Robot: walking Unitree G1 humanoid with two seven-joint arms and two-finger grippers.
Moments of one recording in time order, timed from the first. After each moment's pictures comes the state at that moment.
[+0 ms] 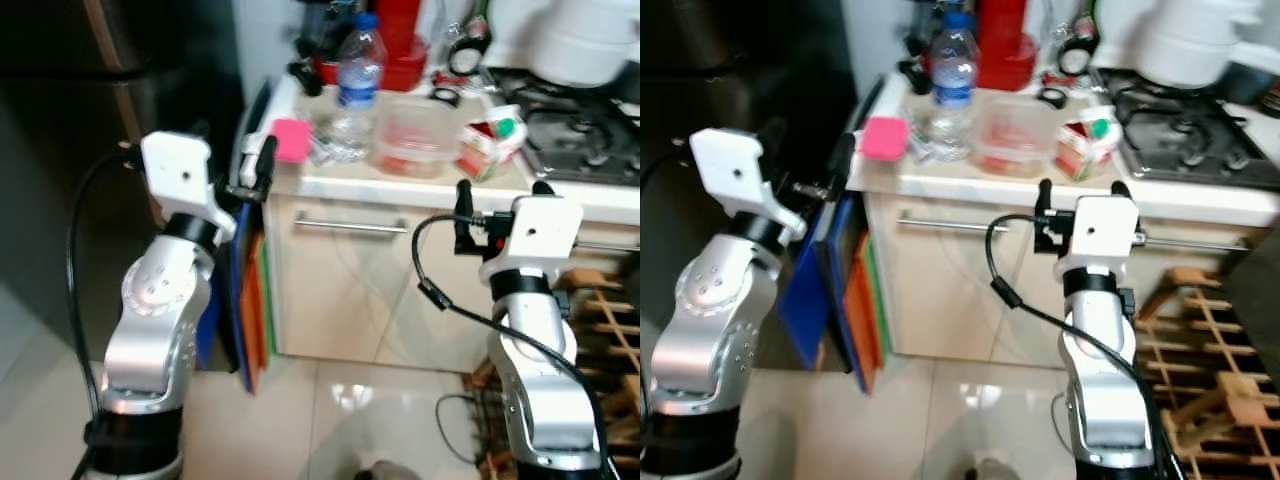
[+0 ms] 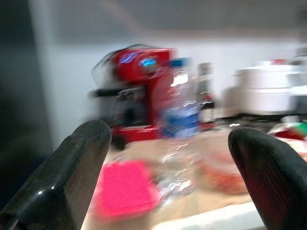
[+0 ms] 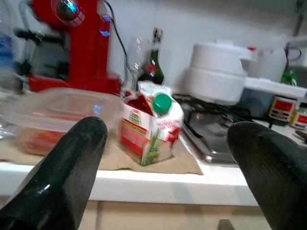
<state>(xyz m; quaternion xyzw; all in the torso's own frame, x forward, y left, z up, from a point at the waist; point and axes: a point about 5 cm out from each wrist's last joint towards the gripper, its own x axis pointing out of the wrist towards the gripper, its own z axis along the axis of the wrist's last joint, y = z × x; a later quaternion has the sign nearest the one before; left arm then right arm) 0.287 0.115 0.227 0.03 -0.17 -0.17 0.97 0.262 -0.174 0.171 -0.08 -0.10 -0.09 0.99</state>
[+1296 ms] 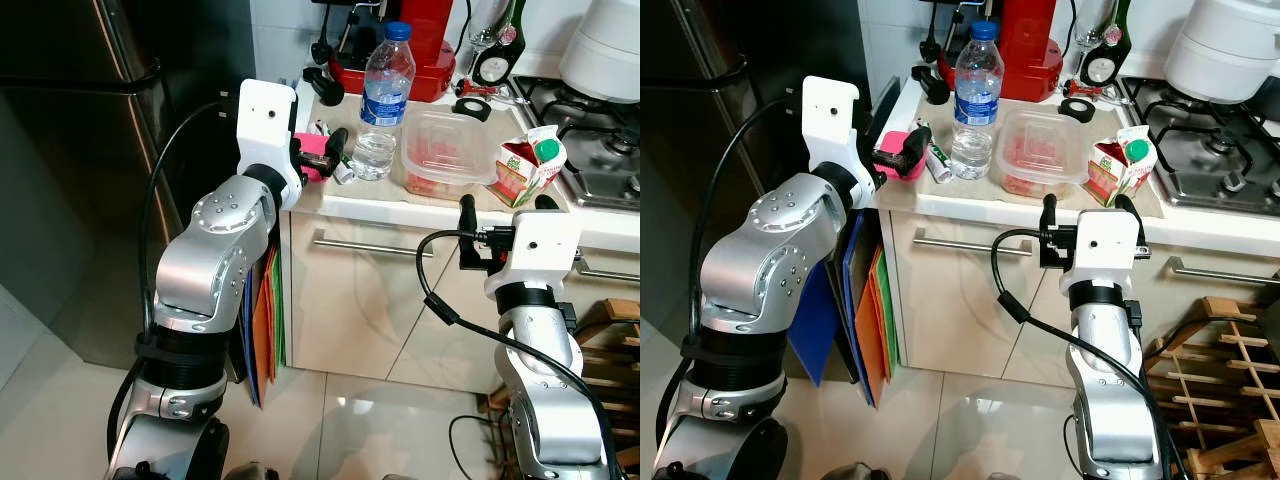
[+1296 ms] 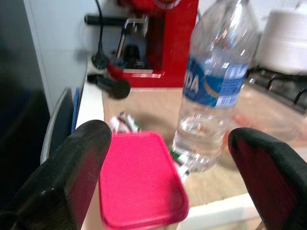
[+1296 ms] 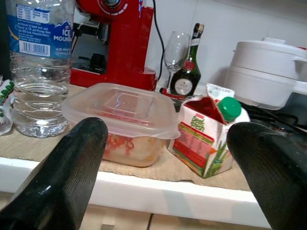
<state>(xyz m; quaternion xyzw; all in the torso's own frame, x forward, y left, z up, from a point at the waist) 0.325 0.082 0.242 0.00 0.00 -0.18 0.98 0.255 -0.168 0.167 -0.09 -0.10 -0.07 0.99</state>
